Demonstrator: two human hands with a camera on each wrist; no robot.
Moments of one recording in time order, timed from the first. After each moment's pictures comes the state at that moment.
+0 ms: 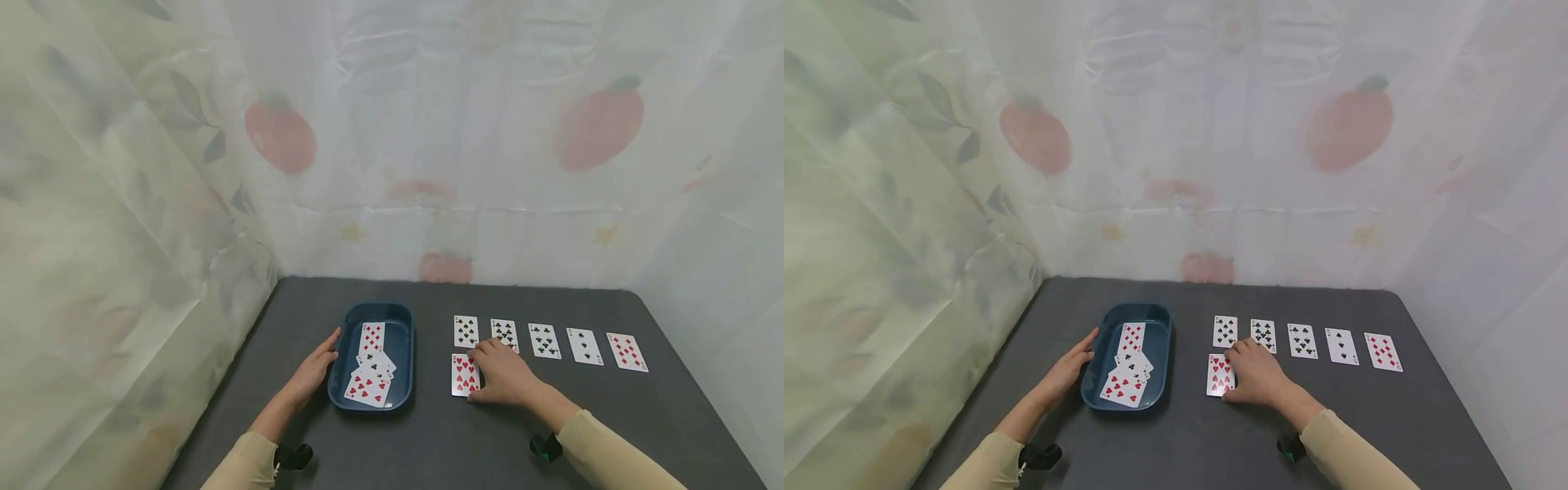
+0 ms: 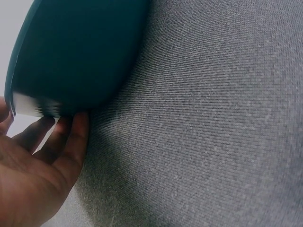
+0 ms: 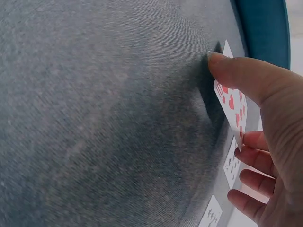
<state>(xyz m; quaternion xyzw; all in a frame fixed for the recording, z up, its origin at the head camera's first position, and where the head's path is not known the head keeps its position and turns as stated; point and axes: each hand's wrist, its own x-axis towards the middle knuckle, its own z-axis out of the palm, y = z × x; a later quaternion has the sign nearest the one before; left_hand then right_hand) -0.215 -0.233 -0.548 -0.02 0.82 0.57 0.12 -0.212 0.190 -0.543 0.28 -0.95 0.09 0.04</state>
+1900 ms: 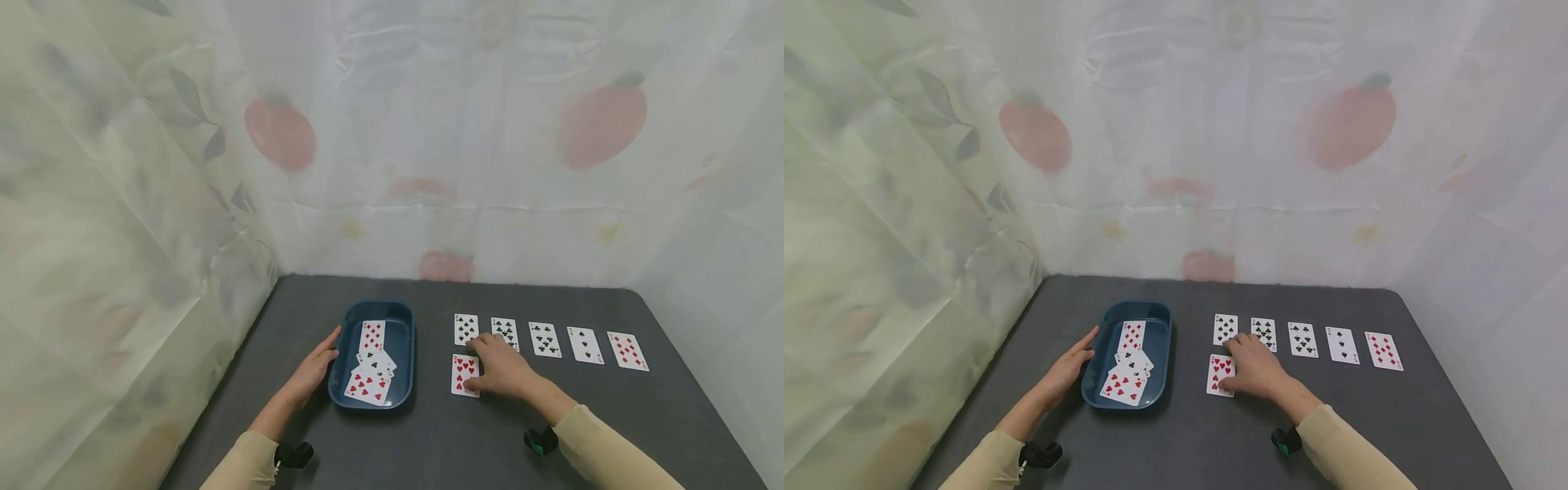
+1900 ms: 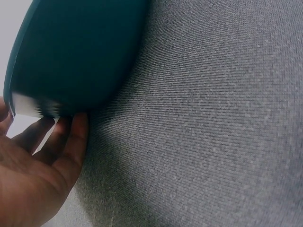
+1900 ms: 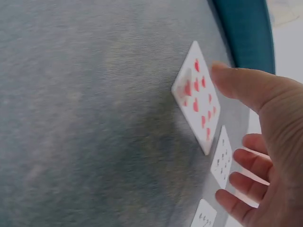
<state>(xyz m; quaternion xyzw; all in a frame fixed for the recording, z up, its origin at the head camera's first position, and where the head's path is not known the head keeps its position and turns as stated) -0.214 -0.233 -0.545 -0.01 0.81 0.57 0.12 -0.220 0.185 -0.538 0.22 -0.96 0.16 -0.01</state>
